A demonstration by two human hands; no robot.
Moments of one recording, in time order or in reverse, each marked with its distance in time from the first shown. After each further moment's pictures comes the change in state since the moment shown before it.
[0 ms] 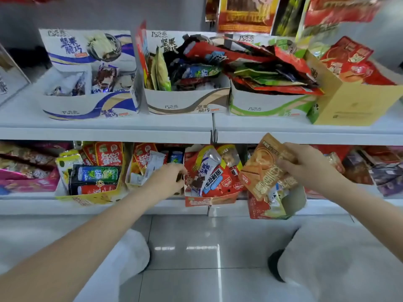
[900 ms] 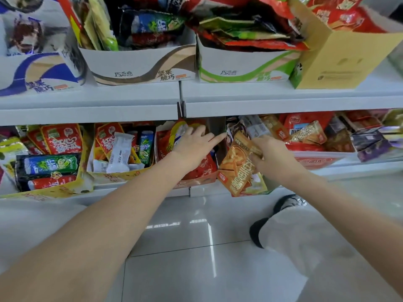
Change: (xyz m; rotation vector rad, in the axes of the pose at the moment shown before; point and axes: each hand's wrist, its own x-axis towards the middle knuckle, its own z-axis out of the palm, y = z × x) left_hand 0.079 0.080 0.059 0.683 0.094 0.483; right_hand 0.003 0.034 0.051 -0.154 -0.044 0.000
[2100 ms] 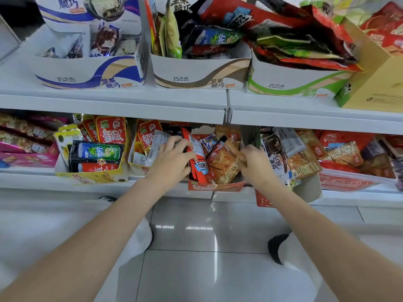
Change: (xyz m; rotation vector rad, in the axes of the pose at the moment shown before) left_hand -0.113 -0.059 0.025 -0.411 0.153 -0.319; right_hand 0.047 -0.048 0.080 0.044 0.035 -0.026
